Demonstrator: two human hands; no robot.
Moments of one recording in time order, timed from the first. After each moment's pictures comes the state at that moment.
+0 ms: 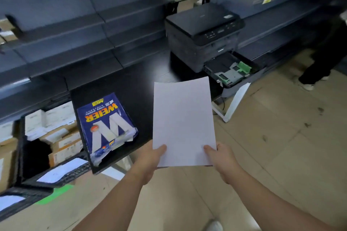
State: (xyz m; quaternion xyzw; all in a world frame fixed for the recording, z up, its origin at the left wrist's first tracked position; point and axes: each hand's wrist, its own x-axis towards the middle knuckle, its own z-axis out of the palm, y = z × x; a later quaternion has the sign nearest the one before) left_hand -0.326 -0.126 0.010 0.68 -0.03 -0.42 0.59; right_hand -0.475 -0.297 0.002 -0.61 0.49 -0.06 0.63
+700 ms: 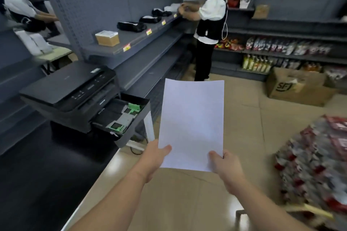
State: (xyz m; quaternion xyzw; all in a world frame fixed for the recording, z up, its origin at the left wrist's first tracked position) left_hand -0.513 -0.497 0.092 0.65 -0.38 -0.52 0.40; right_hand -0.740 -0.523 0.075 -0.41 0.67 -0.33 0.52
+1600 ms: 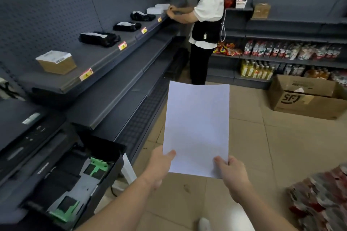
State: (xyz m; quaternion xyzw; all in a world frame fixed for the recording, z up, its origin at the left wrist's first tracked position) left_hand -0.533 -0.900 0.067 0.65 -0.36 -0.53 0.40; right_hand -0.746 -0.906 0.049 -0.39 0.68 -0.35 0.51
